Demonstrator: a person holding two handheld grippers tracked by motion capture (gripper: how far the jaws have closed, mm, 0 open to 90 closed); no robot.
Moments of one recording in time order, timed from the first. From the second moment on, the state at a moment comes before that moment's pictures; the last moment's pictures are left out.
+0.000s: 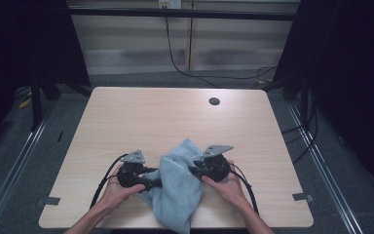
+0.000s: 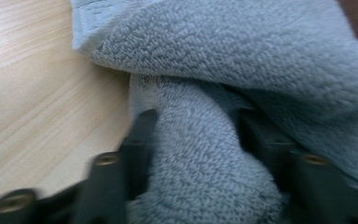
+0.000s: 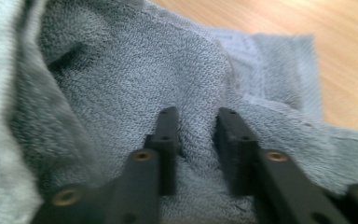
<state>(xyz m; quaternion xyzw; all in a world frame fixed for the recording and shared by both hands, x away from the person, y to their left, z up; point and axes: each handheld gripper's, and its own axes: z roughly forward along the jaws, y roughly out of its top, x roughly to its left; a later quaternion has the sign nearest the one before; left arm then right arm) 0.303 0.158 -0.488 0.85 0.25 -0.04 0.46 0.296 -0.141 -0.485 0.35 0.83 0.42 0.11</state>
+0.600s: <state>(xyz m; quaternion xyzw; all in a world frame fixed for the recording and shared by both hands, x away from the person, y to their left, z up) 0.304 0.178 -0.458 0.80 0.26 -0.02 0.53 0.292 -0.189 -0.431 0.38 0.76 0.50 0.16</state>
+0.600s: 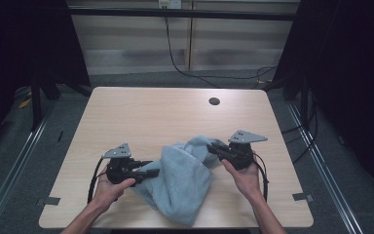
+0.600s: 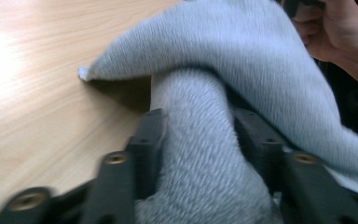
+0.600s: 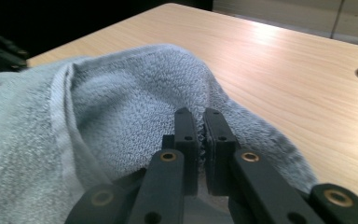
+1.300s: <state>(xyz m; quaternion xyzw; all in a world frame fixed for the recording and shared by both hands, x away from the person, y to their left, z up) 0.332 0.162 -0.456 0.78 0.29 -0.04 0.56 0.293 -0.189 -0.451 0.39 0.78 0.46 0.14</state>
